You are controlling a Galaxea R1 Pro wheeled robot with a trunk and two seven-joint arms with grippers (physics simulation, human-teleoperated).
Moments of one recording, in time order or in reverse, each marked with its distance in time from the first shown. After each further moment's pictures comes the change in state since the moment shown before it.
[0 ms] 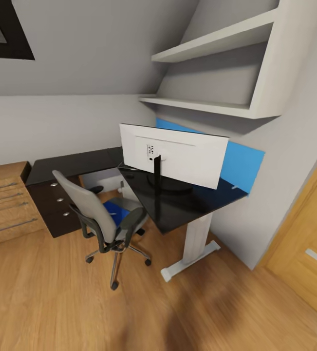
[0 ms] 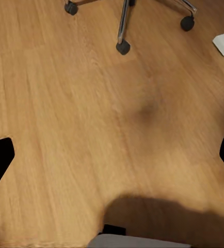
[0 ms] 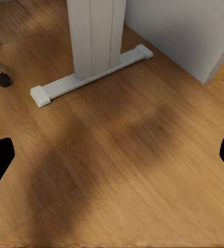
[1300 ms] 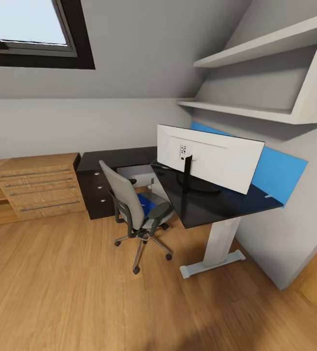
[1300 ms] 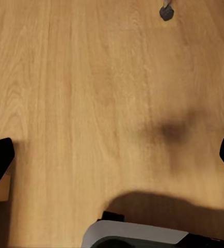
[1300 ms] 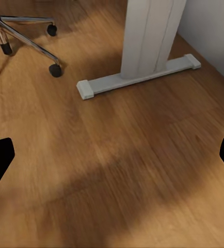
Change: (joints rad) left arm 0.000 -0.002 0.005 -0.006 0.003 0.080 0.003; right arm 0.000 0.018 0.000 0.010 0.001 -0.005 0.000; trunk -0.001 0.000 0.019
